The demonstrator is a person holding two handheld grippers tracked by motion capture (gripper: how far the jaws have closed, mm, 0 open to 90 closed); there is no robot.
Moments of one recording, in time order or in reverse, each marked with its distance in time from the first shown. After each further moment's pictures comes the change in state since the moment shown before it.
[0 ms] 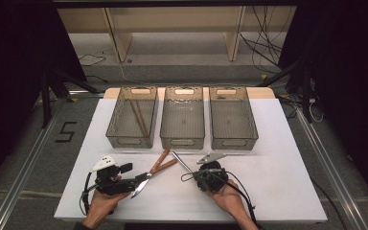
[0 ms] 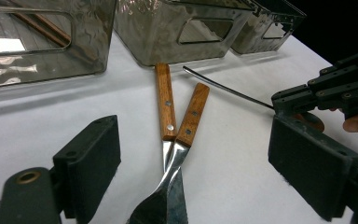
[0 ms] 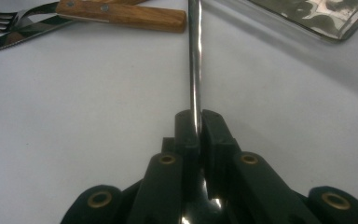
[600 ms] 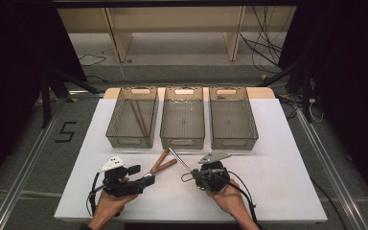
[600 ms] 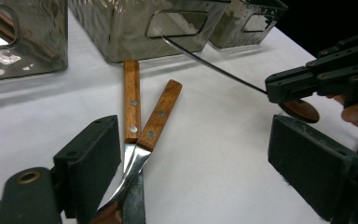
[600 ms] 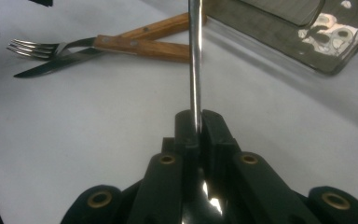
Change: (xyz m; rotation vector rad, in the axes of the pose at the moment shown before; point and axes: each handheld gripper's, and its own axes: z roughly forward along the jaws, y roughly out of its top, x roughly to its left) left arm -0.021 0.003 0.010 0.033 -0.035 0.009; right arm 0.007 0.006 -0.020 -0.080 0.032 -0.012
